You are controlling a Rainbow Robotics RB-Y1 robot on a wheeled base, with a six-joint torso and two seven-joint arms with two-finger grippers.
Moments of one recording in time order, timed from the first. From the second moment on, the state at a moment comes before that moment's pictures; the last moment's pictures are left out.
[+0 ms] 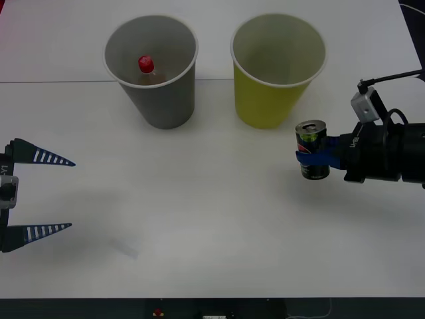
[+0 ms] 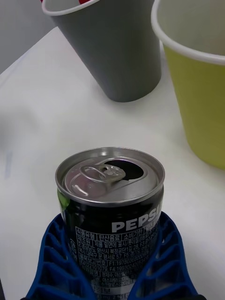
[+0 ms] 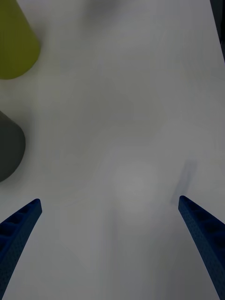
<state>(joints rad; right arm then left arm) -0.11 -0.82 -0.05 -1.99 1.57 -1.09 -0.99 0.26 1.13 0.26 -2.01 -1.31 -1.13 -0.09</state>
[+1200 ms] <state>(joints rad) -0.75 -0.89 0.06 -1.78 1.77 -1.33 -1.30 0.26 1.13 0.26 -2.01 -1.31 -1.13 -0.09</state>
